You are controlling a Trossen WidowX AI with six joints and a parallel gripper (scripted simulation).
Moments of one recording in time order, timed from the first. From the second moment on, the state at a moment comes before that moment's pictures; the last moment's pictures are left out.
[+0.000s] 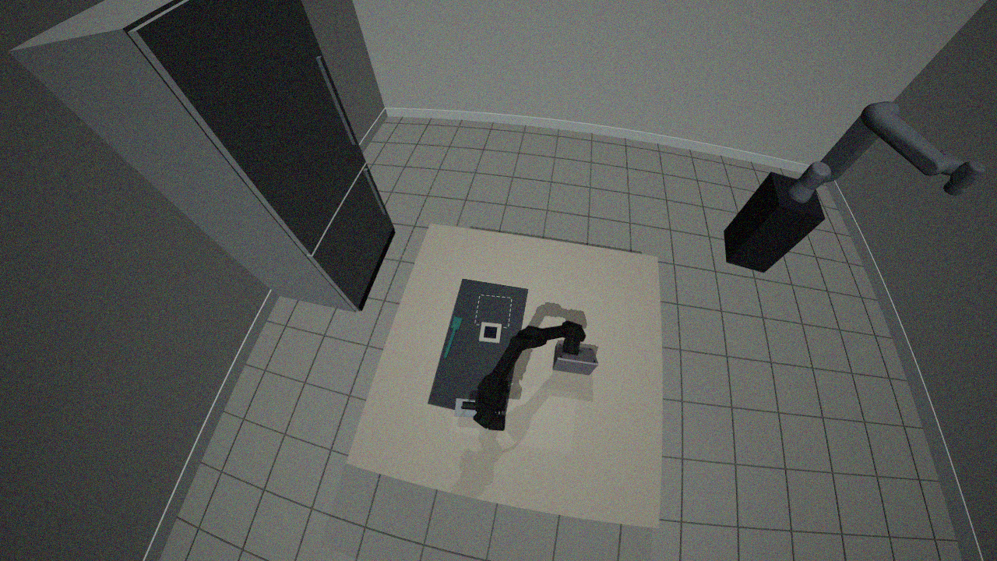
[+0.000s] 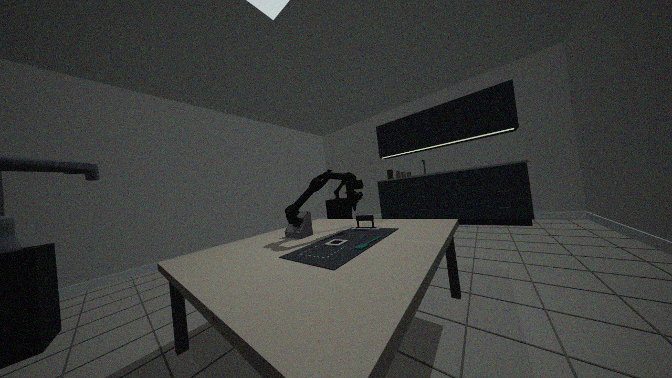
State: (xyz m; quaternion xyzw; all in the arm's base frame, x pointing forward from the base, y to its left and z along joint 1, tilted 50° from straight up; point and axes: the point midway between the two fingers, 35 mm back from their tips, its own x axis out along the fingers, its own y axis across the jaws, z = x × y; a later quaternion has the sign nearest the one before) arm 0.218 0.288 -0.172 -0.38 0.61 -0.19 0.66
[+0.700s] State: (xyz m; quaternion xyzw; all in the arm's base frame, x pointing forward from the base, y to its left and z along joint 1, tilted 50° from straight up) arm 0.236 0.285 -0.176 -0.49 0.68 0.02 0.54
